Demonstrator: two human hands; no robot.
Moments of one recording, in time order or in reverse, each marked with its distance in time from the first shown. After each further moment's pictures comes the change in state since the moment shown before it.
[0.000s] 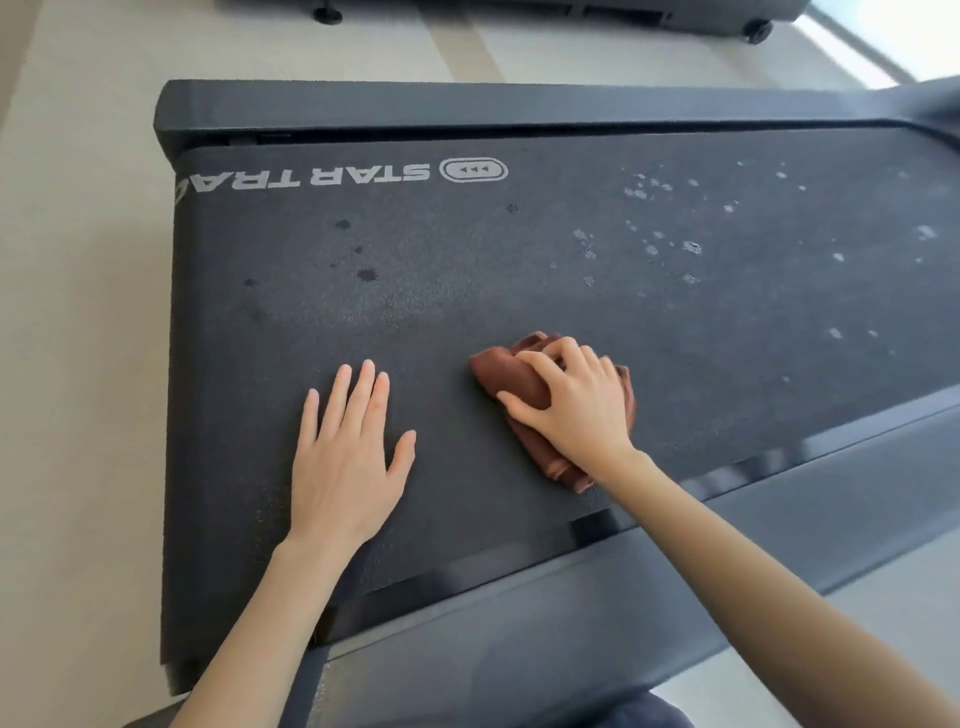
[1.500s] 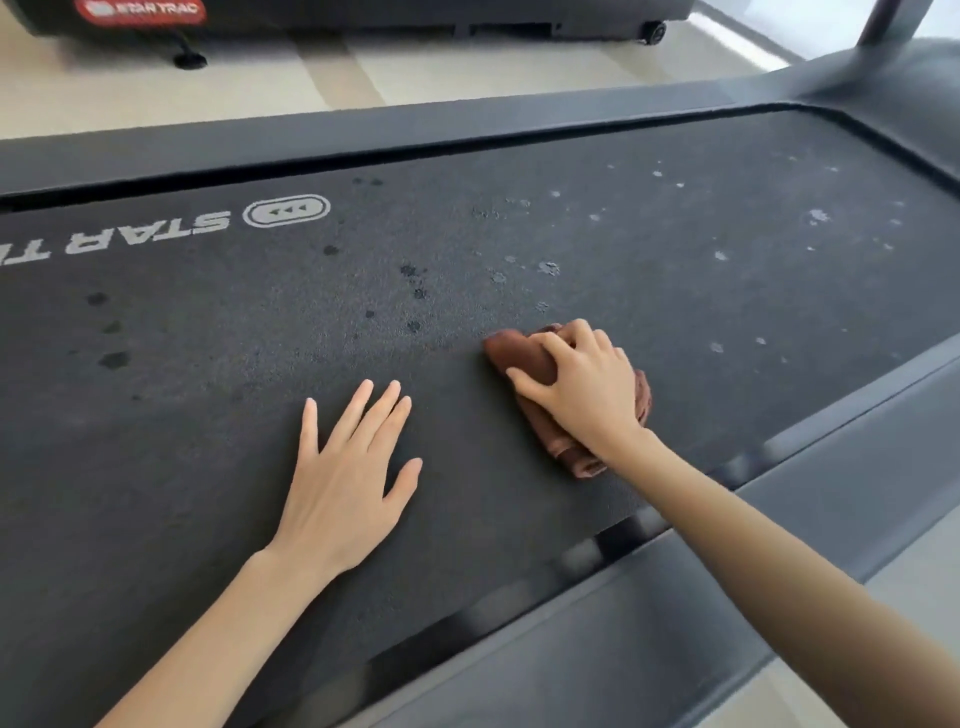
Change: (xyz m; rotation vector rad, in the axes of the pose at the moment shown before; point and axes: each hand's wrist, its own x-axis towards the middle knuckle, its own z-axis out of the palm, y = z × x) left_hand 0.096 0.168 0.038 0.006 -0.063 0.300; right_hand 0.034 0.214 -0.017 -0.068 0.007 0.218
